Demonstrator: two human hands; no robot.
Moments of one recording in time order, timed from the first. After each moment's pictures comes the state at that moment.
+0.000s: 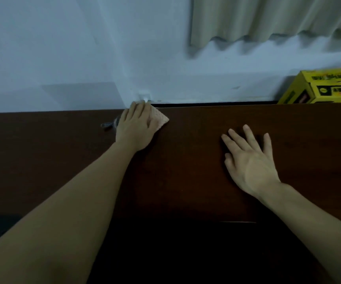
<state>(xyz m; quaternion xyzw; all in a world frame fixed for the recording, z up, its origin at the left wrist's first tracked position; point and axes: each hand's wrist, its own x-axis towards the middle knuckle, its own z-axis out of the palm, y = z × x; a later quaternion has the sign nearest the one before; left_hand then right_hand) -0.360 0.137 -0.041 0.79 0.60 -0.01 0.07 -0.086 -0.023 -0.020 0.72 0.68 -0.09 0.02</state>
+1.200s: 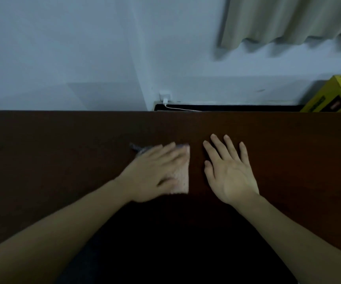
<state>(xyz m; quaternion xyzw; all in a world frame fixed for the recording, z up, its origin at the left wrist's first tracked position) -0.477 0.062 -0.029 0.94 0.33 -0.08 0.07 -0.236 0.009 -0.038 0.69 0.72 -0.11 -0.01</state>
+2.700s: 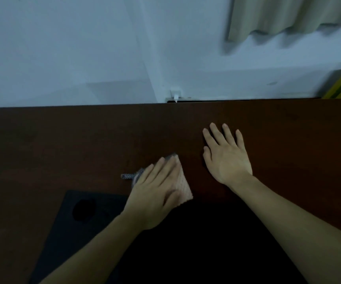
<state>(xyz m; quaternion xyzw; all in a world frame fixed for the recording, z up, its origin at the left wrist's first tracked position) -0.471 -0.051 -0.022 0.86 0.49 -0.06 0.15 -0.234 0.008 -0.033 0.67 0.73 -0.12 0.00</state>
